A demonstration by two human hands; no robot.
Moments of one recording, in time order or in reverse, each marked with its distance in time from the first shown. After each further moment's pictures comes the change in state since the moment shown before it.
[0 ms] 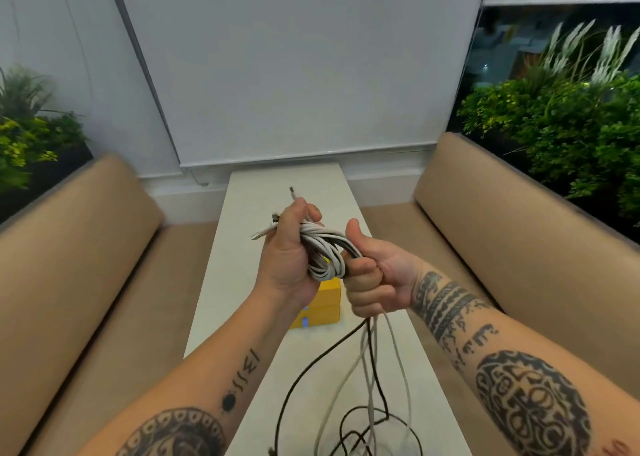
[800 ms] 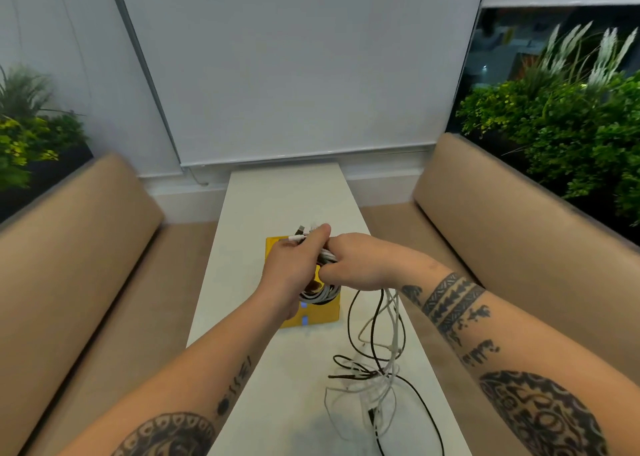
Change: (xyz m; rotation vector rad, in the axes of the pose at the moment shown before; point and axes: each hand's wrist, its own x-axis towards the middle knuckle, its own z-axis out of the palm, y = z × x) left_hand -0.006 -0.003 -0.012 0.676 0.174 -0.215; right_hand 0.013 -0.021 0.035 -1.472 0.756 0.148
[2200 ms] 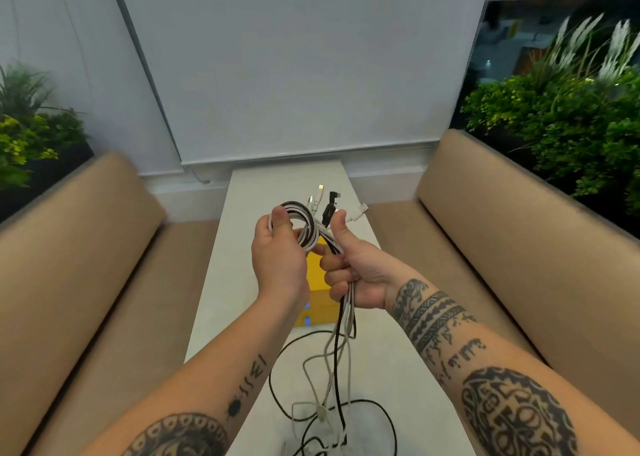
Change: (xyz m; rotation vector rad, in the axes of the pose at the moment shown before) left_hand 0.012 0.003 0.007 -0.341 0.354 0.199; right_hand 0.028 0.021 0.036 1.645 -0.104 0.255
